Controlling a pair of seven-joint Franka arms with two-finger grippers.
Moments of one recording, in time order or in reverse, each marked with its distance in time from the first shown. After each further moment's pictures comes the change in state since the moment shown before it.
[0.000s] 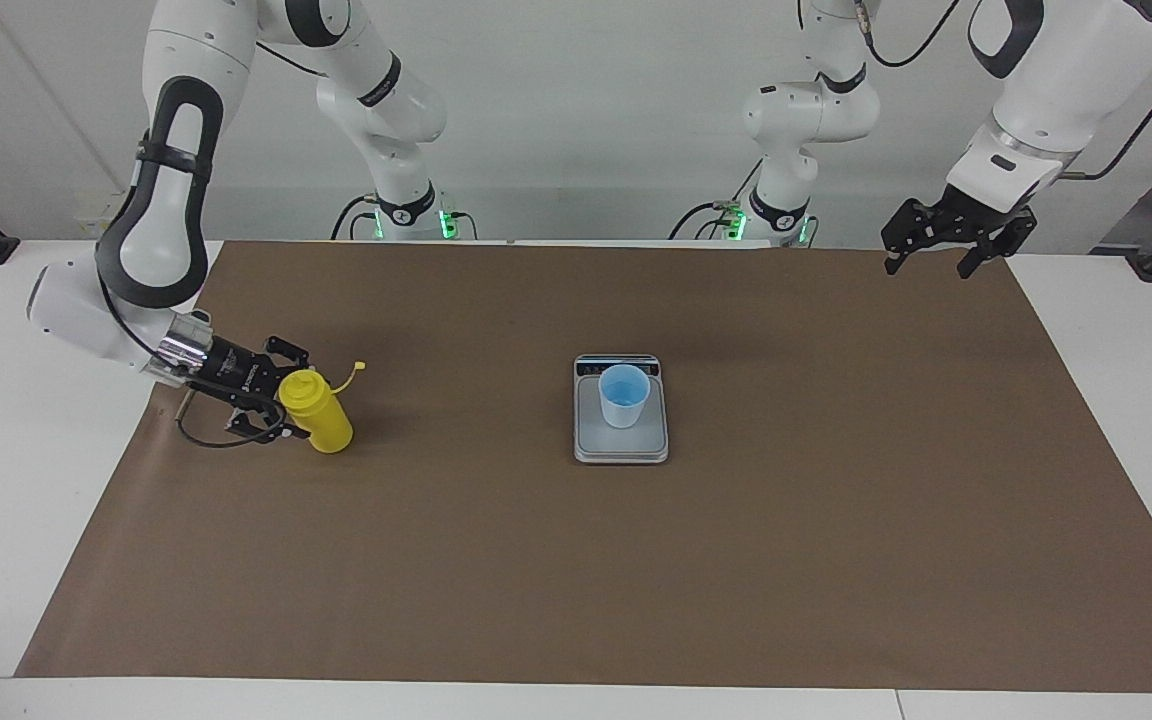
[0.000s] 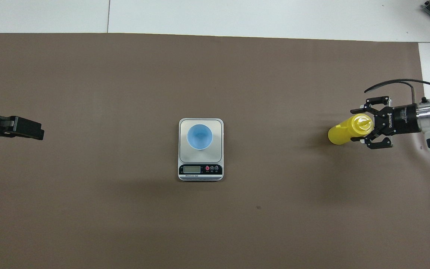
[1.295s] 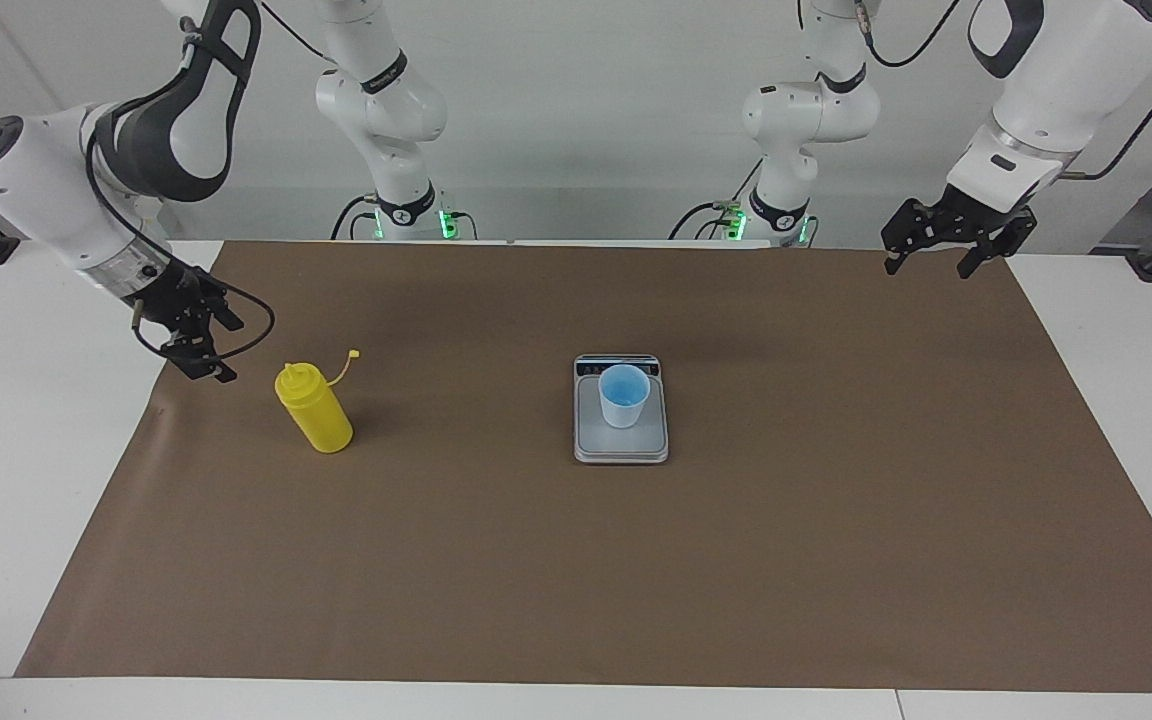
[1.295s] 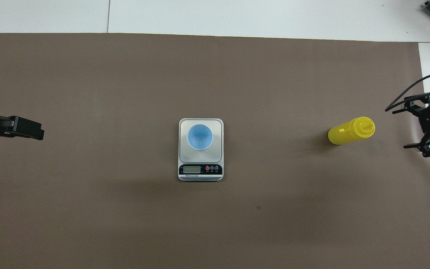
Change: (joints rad) left arm 0.000 0.000 0.000 0.000 0.000 0.000 0.000; right arm 0.104 -0.264 -0.013 0.017 -0.508 -0.004 -0.139
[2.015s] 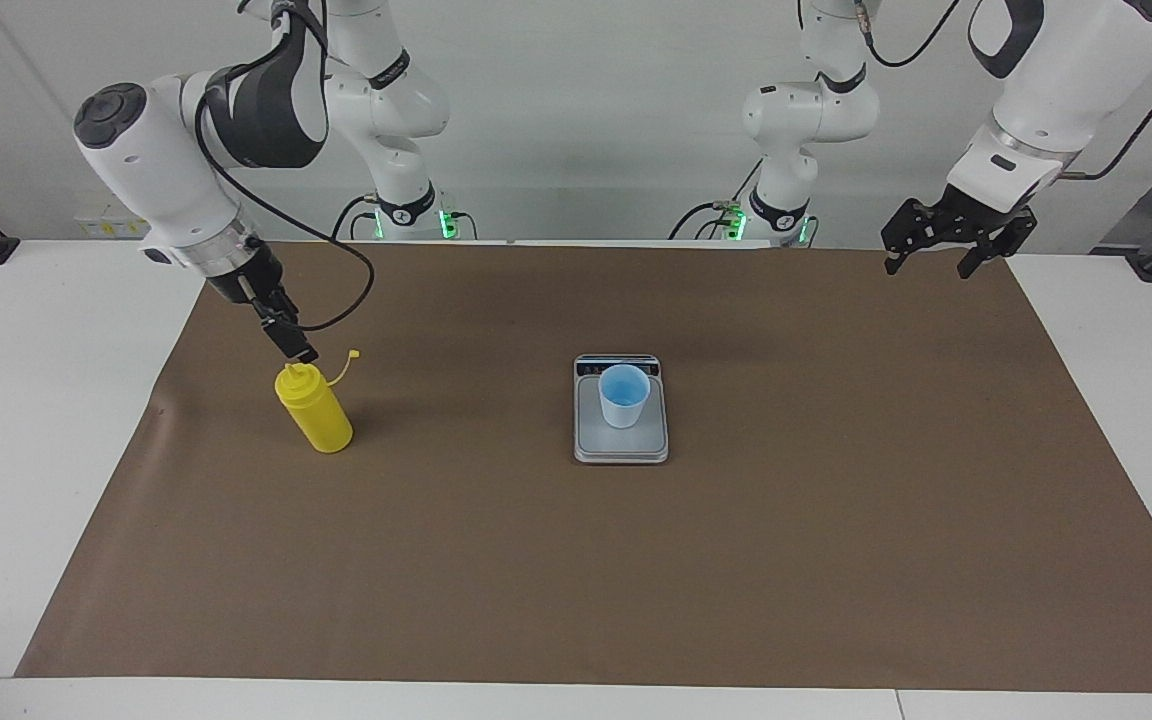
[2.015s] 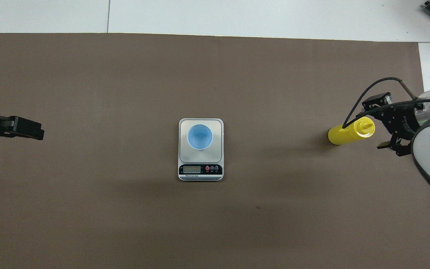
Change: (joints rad) left arm 0.000 0.000 0.000 0.000 0.000 0.000 0.000; right arm 0.167 -0.031 0.003 -0.015 -0.038 -0.023 -0.132
